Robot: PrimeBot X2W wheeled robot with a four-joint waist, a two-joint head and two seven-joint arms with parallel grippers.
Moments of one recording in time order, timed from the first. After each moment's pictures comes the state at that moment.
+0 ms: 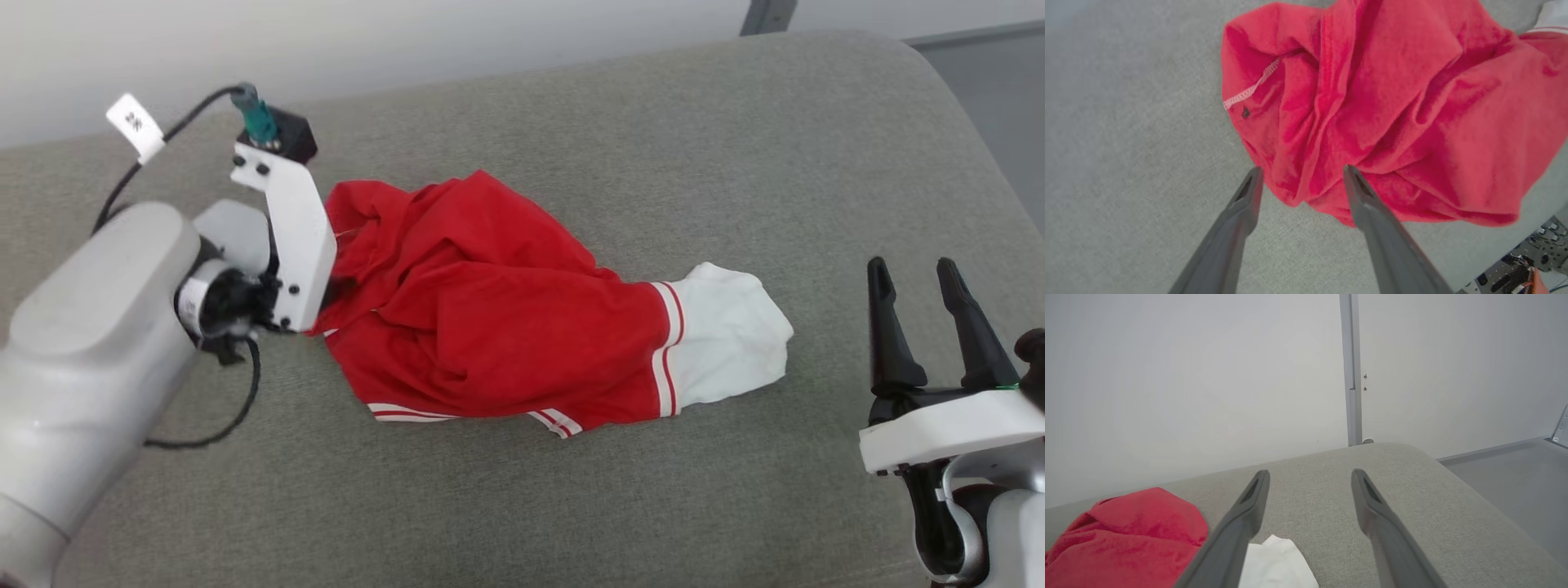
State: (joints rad) left arm -1.07 0.56 -1.00 0.62 -1.04 -0.06 0.79; right arm -0.13 -0.05 -0.13 -0.05 0.27 0.13 0.00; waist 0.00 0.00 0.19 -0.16
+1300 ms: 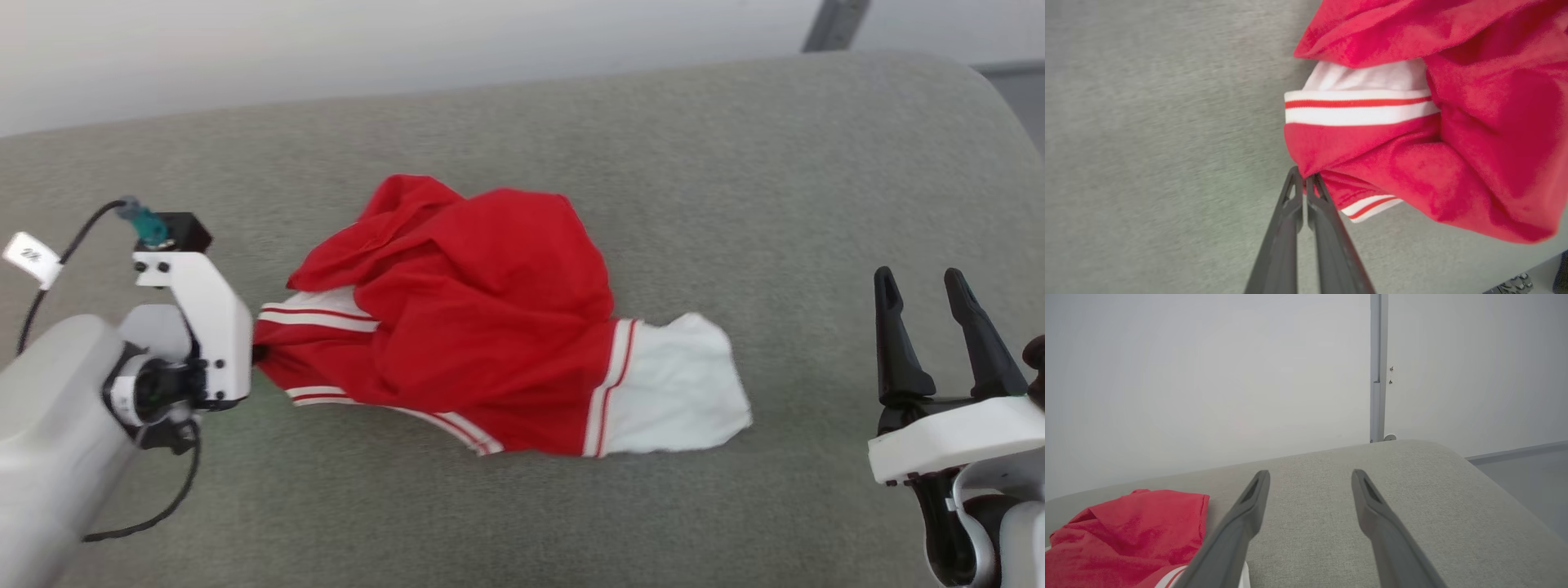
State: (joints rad) left arm -0.83 0.66 -0.90 0.63 -1.18 0.05 0.66; right arm -0.11 -0.05 -0.14 -0.10 0.27 0.13 0.05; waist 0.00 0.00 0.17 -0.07
